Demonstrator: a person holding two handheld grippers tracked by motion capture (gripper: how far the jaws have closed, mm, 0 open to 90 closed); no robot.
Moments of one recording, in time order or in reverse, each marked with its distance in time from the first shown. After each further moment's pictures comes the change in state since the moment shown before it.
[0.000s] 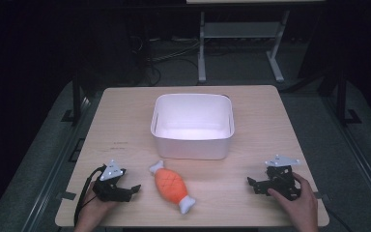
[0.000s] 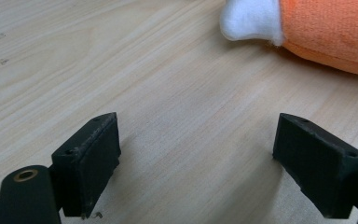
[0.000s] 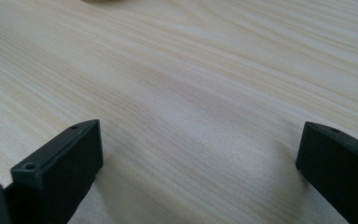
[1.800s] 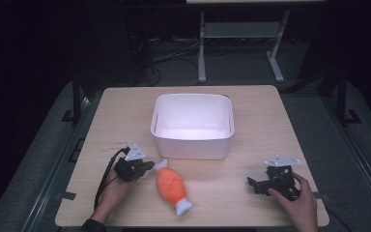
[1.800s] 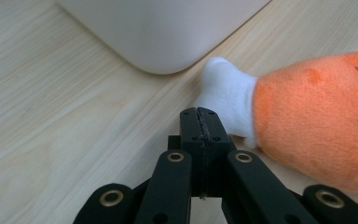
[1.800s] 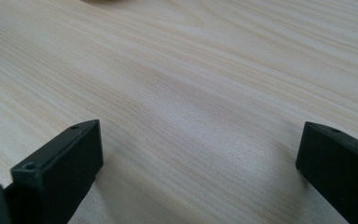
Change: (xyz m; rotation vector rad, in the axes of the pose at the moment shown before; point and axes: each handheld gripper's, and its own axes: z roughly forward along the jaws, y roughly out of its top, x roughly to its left) left arm -0.011 0.070 0.040 0.036 -0.077 0.113; right arm 0.000 0.000 0.000 0.000 0.001 0.000
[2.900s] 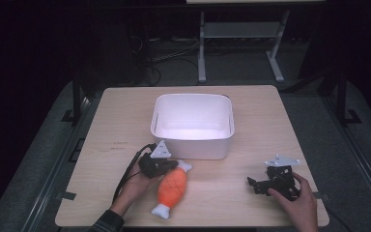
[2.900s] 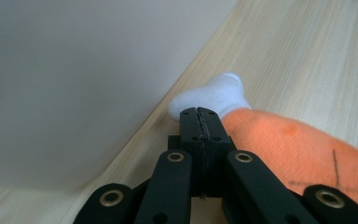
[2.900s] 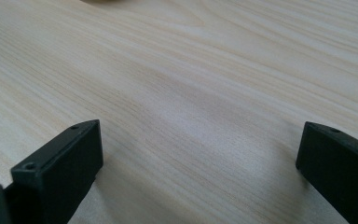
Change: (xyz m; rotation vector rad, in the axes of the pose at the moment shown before) left arm -0.035 0.049 0.033 -0.010 -0.133 0.131; right arm 0.000 0.000 0.000 0.000 0.000 0.000
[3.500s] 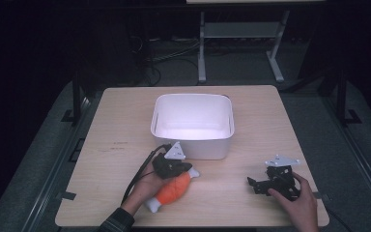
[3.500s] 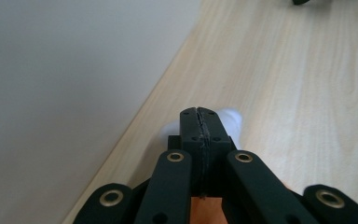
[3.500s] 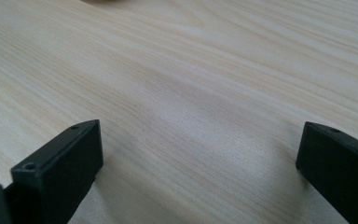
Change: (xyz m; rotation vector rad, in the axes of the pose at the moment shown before) left arm -0.021 0.025 0.021 -0.022 -0.097 0.049; right arm 0.000 0.000 0.000 0.000 0.000 0.000
